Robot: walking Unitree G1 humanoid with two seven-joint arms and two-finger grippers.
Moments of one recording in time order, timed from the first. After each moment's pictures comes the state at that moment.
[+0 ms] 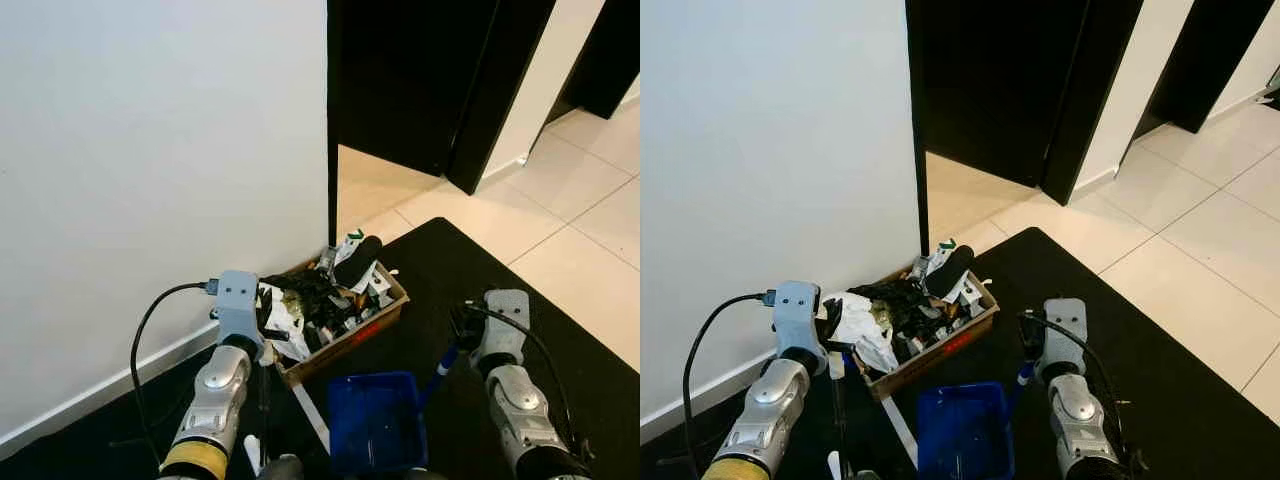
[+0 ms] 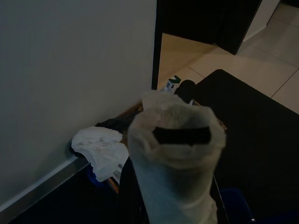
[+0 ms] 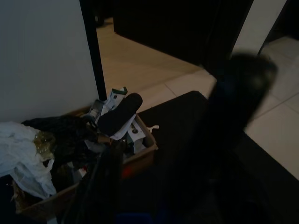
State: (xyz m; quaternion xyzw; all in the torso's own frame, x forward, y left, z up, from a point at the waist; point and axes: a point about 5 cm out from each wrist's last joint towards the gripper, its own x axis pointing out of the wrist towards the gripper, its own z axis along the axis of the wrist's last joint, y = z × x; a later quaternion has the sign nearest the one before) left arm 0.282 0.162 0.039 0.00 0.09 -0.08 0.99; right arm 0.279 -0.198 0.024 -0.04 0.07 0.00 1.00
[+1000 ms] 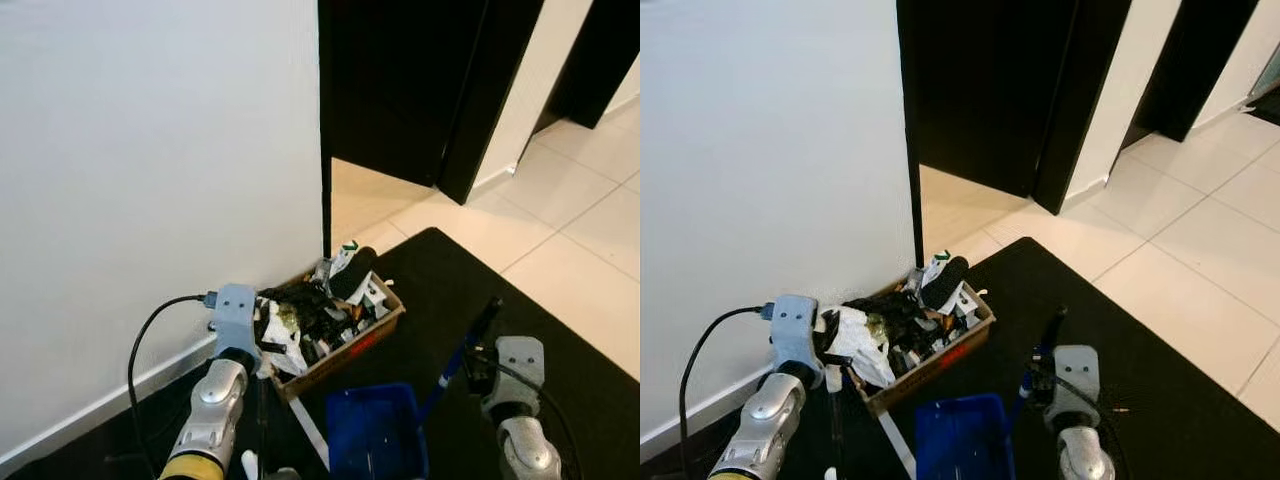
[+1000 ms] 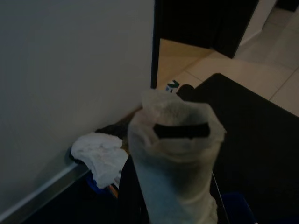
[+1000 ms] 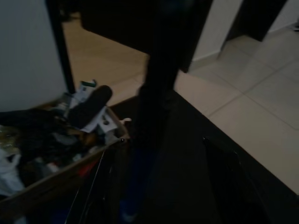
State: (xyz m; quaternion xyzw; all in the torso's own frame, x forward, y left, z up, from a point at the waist) left arm 0.267 0.173 0.034 0.00 0.08 -0.06 0.99; right arm 0.236 -0.206 0.001 -0.07 0.10 -0.05 0.99
